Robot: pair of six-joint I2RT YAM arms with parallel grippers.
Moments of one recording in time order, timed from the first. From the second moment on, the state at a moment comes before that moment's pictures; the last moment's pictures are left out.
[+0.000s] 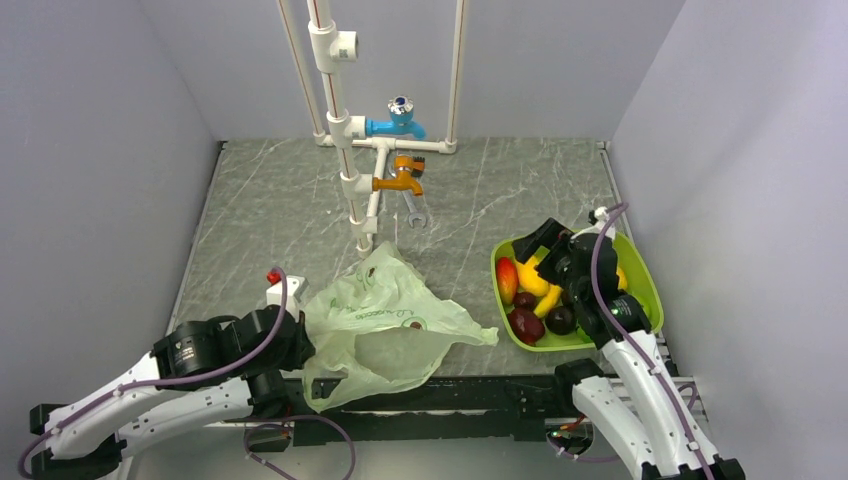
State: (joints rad) left arm -1.11 0.45 0.78 -1.25 -0.29 -0.85; right arm 0.23 0.67 0.66 -0.49 0.10 0.74
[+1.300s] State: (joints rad) left arm -1.11 0.46 0.78 -1.25 -0.29 -0.85; right arm 1.70 1.49 0.80 0.14 0.83 -0.30
